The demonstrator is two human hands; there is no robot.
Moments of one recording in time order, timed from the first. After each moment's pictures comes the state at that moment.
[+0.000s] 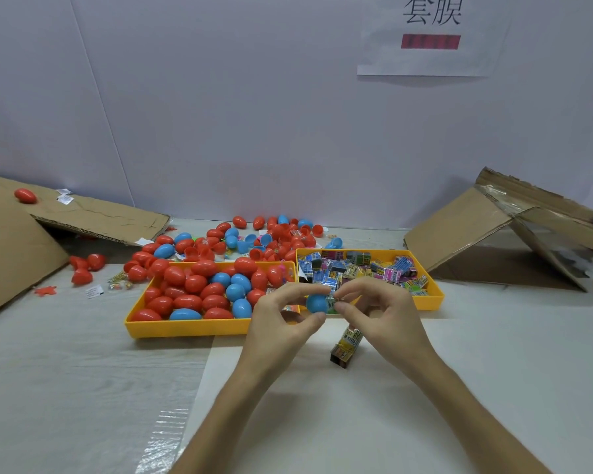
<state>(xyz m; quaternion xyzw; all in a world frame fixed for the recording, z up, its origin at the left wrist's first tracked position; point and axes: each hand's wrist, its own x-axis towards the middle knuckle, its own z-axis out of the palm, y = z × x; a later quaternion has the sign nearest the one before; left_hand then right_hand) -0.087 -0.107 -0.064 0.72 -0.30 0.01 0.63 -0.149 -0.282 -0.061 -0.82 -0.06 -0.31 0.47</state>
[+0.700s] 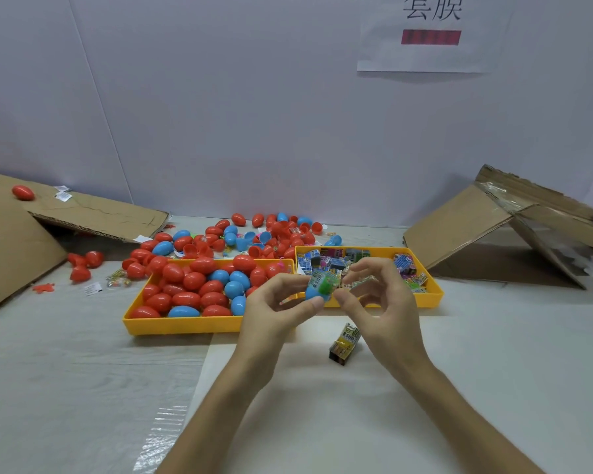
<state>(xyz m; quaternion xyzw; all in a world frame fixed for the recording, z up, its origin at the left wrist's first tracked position) -0.087 -0.108 -0.062 0.60 -0.19 -0.10 0.77 -0.150 -0.268 -0.064 -0.76 -0.06 -0.40 0.50</state>
